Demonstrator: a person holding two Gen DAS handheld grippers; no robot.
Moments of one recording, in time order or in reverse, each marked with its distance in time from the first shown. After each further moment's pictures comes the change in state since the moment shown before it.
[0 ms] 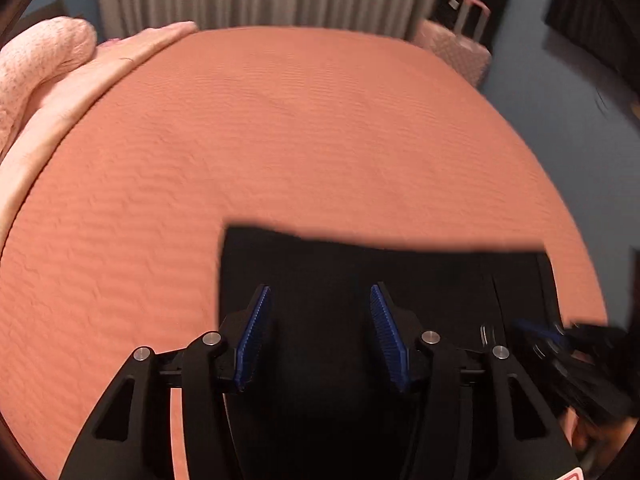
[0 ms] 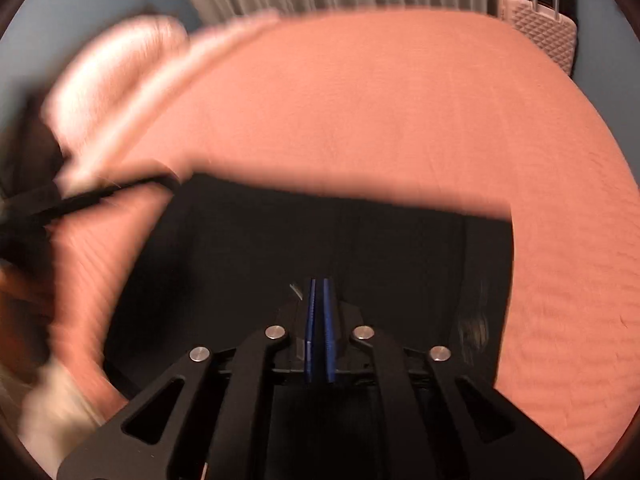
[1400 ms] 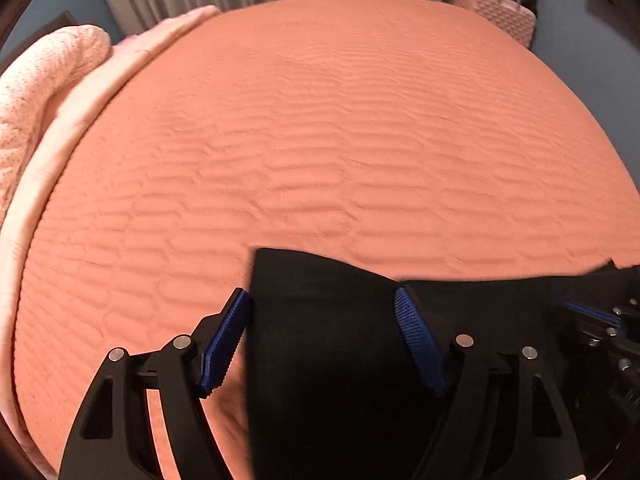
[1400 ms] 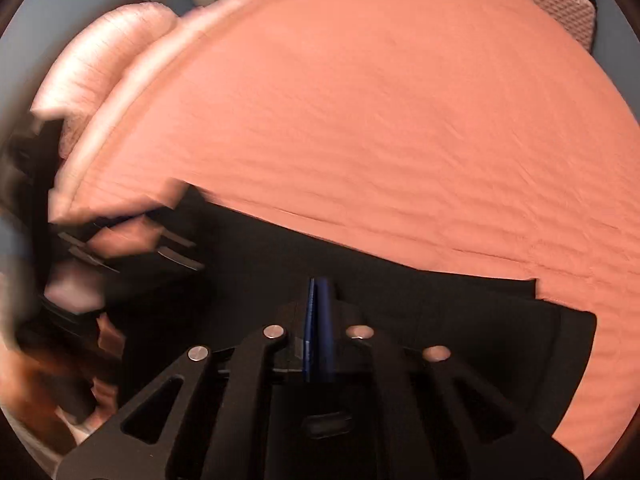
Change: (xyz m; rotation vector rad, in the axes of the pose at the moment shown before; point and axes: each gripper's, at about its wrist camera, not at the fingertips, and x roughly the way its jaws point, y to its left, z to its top) left arm 0.094 0.083 0.026 0.007 0.083 0.233; right arm 0.051 0.000 0.079 0.040 0.060 0.150
